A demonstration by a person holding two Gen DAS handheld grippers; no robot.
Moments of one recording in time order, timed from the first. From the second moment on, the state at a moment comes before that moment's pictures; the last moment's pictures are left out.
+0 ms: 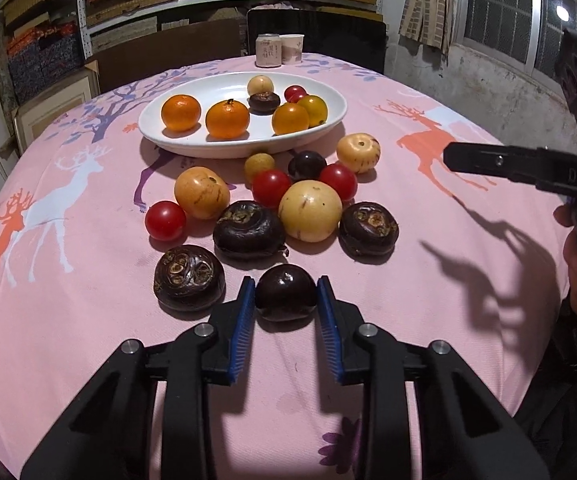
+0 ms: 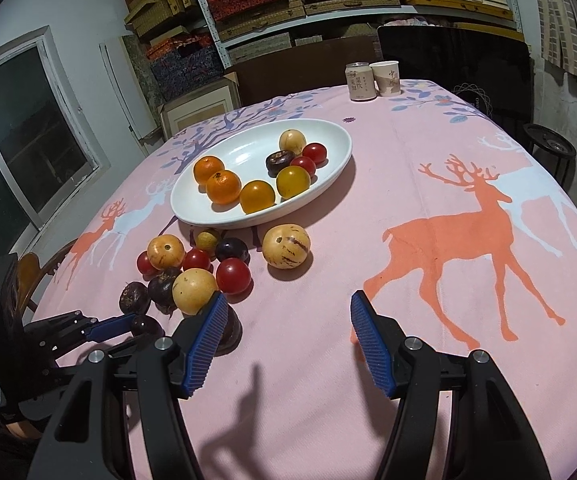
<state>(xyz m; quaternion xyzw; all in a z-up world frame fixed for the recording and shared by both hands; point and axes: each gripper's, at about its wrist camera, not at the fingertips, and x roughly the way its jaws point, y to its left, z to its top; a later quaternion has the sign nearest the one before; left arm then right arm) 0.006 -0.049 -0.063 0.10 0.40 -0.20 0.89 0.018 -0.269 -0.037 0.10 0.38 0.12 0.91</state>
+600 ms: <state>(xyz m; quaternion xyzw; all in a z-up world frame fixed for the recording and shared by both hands) 0.013 -0.051 -0.069 0.11 0.41 -0.17 0.89 0.017 -0.262 -0.036 0.09 0.38 0.13 0.91</state>
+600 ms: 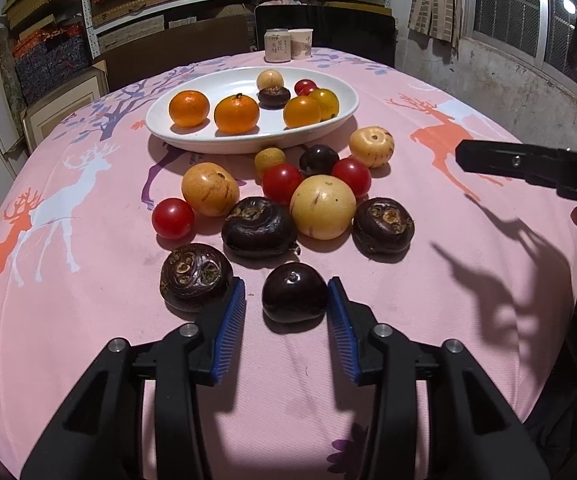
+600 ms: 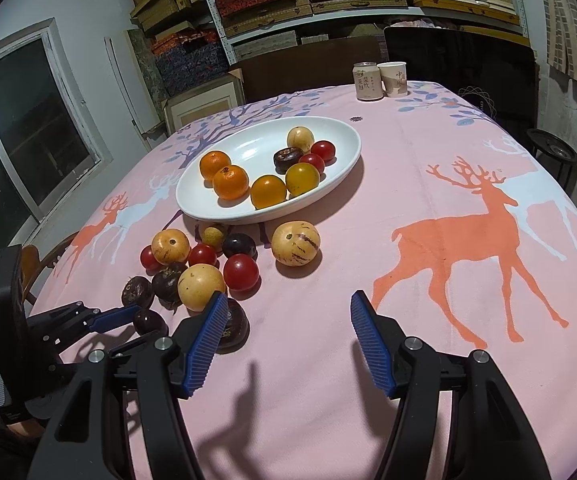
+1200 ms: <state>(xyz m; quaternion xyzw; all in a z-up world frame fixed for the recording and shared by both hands) 0.009 -0.039 -0.060 0.07 0.39 -0.18 0.90 0.019 -0.241 -0.047 0.06 0.41 0.16 0.90</state>
